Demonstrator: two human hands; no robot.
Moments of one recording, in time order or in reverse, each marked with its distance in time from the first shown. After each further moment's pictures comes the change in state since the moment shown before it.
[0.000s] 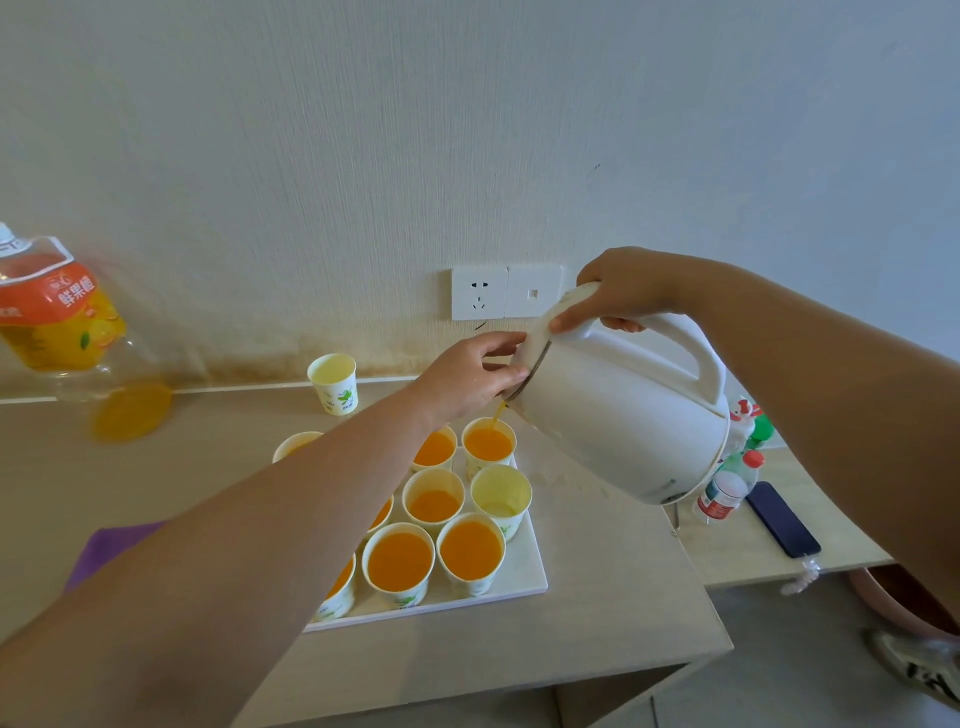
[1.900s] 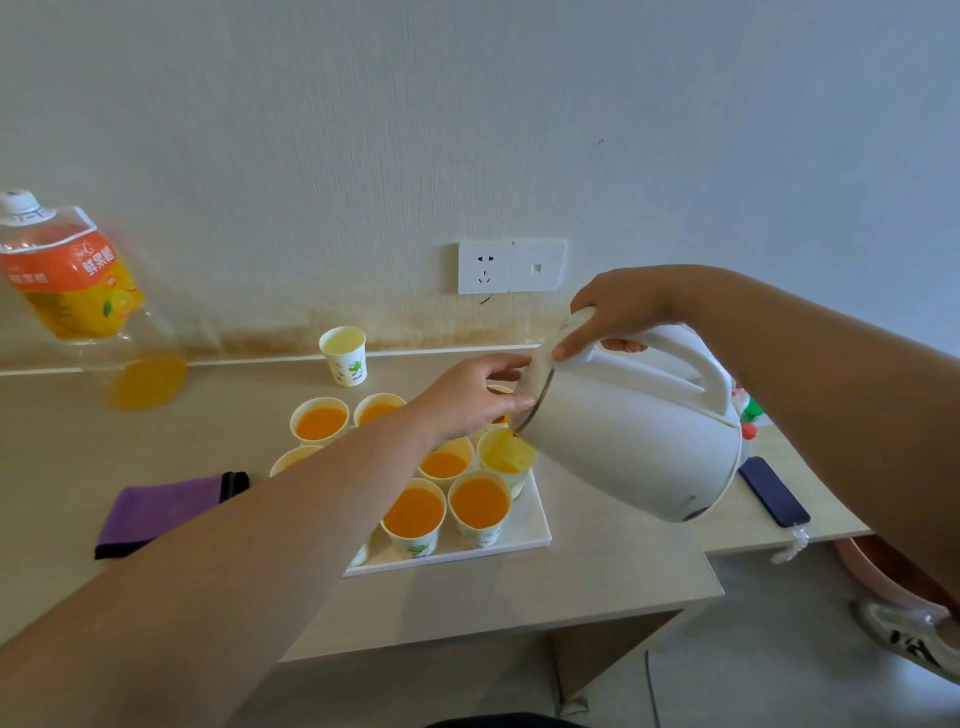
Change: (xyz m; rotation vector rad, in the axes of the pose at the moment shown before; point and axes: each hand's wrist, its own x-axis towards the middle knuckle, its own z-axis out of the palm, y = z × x) left_hand -0.051 -0.020 0.014 -0.066 -0.107 -0.059; right_hand -0.035 -0.018 0.030 -0.116 -0.210 -0.021
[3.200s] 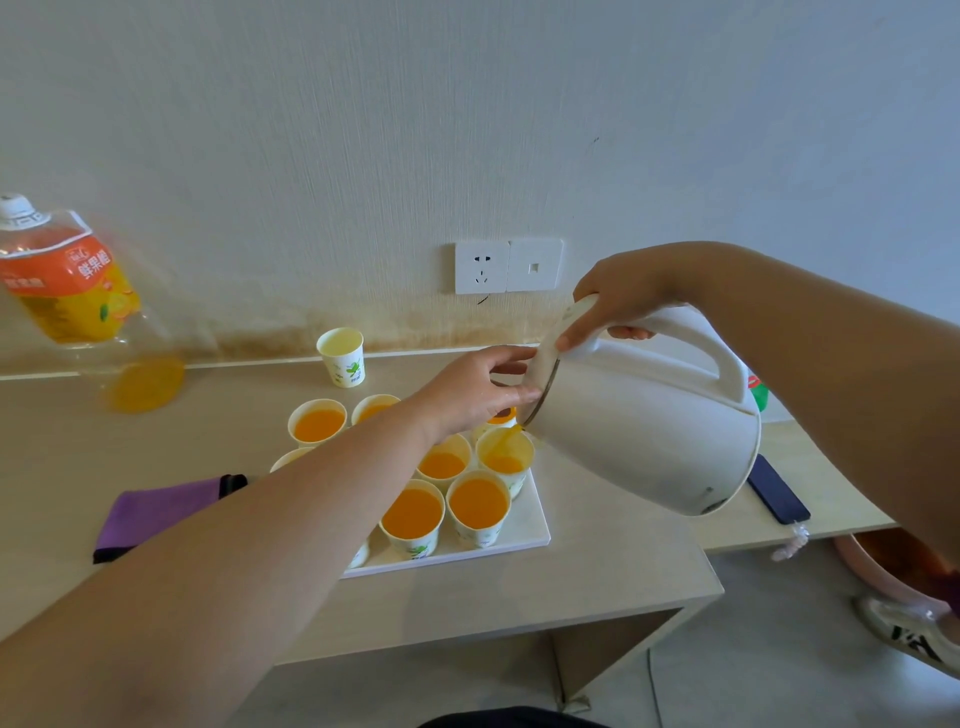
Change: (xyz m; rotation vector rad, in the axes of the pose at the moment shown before) left_hand 0.002 0.010 0.001 -0.038 -0.011 0.018; right_hand -0.007 -0.005 -0.015 -0.071 -0.020 0.048
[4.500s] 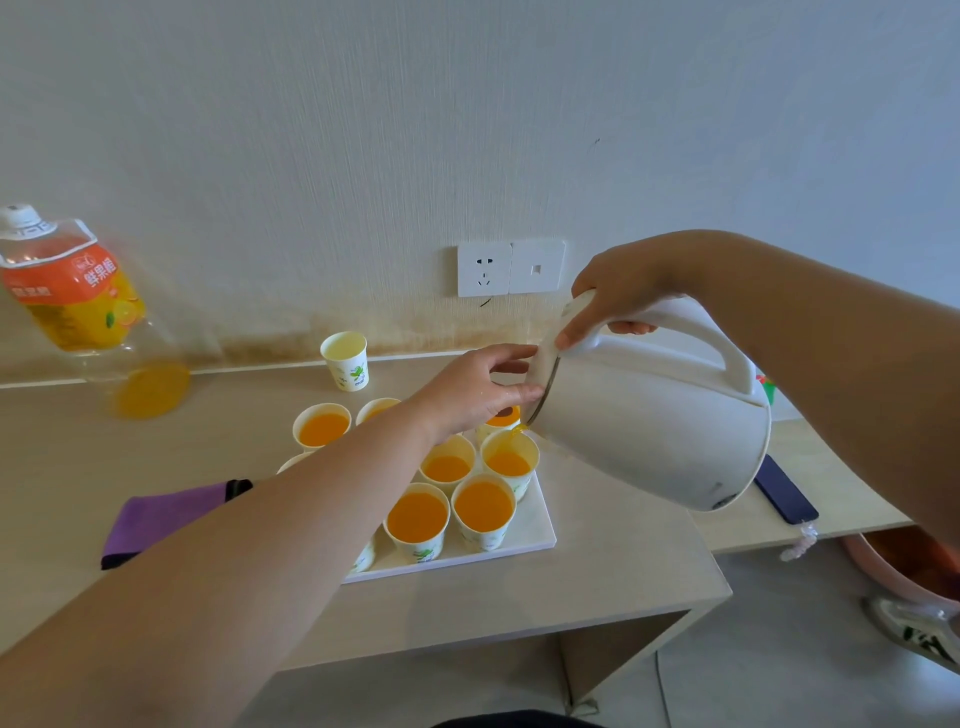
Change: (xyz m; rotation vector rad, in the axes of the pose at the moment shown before) left_hand 0.001 0.000 -0.003 -0.026 0.004 0.000; right_hand 0.000 -0.007 -0.007 -0.050 -0.025 0.016
